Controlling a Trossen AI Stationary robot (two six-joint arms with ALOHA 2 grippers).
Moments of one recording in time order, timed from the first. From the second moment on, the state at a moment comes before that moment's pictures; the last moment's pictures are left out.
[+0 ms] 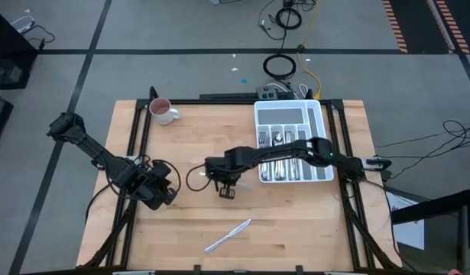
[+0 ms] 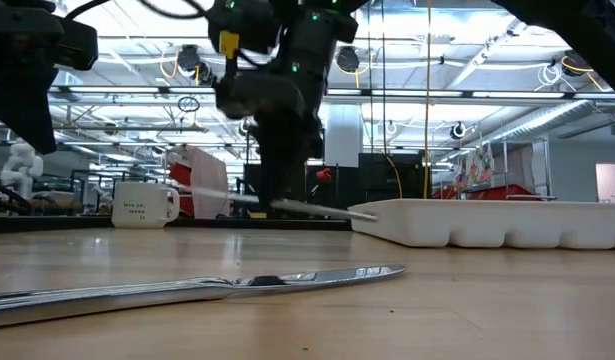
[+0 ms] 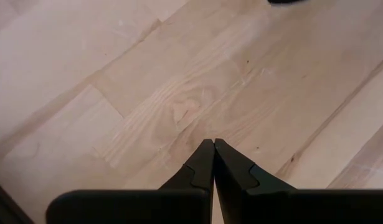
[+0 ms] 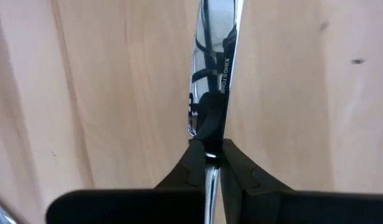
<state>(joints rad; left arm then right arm) -0.63 1.08 0.71 -1.01 -0.40 -1.43 0.05 2.32 2.00 -0.98 -0.03 0.23</state>
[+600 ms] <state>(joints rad) -0.63 1.08 0.71 -1.00 -0.40 -1.43 -0.15 2.06 2.00 -1.27 0.11 0.36</state>
